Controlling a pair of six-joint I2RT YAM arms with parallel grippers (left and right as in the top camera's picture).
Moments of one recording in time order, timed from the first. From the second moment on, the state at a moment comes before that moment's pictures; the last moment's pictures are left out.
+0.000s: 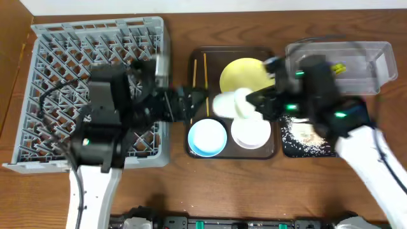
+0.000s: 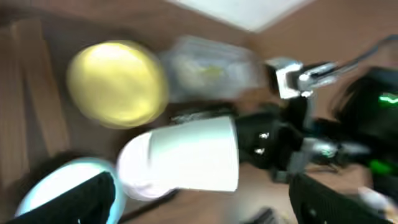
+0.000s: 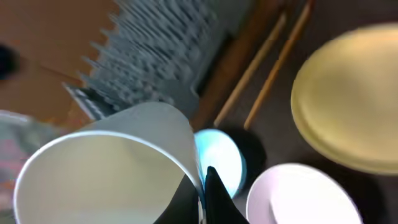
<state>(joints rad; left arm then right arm) -0.10 1.09 1.24 -0.78 0.76 -0.42 0.38 1.34 1.12 -0.48 -0.64 0.29</state>
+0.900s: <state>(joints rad) -0.23 1.20 1.24 -0.60 1.37 -0.45 0.30 1.30 1.12 0.03 -1.32 0.33</state>
